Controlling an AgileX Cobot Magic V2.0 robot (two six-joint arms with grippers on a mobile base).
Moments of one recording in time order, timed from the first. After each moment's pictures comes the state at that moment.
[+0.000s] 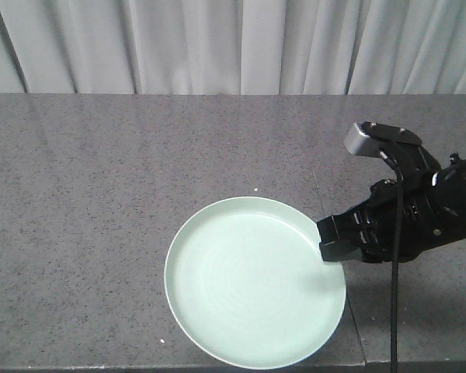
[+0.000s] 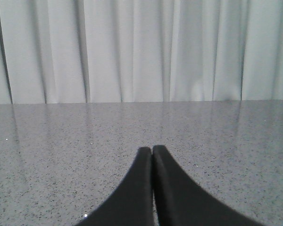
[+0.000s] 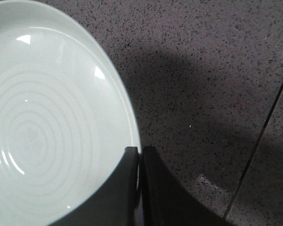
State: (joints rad) left arm 0.01 -0.01 0.03 0.04 0.02 -0.10; right arm 0.25 1.31 -1.03 0.55 0.99 -0.26
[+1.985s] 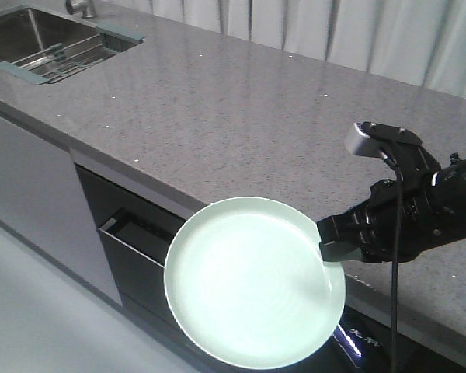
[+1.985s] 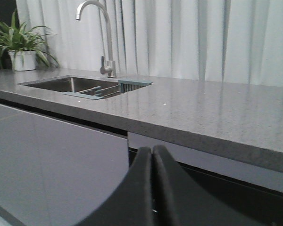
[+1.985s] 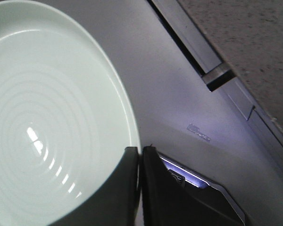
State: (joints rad) left arm 0.01 -0.01 0.03 0.04 0.02 -0.10; right arm 0.25 1.31 -1.03 0.55 0.99 -0.26
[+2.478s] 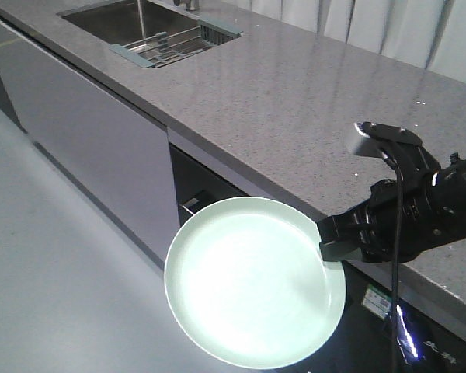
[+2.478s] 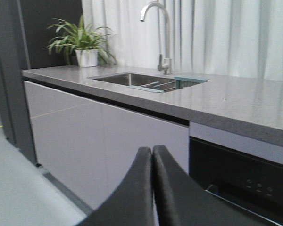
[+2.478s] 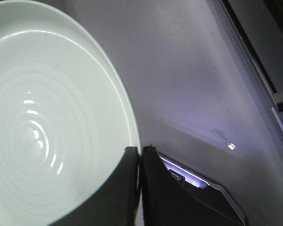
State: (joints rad) left arm 0.01 -0.01 0.03 0.04 0.02 -0.10; right arm 0.25 1.31 -1.03 0.55 0.99 -0.26
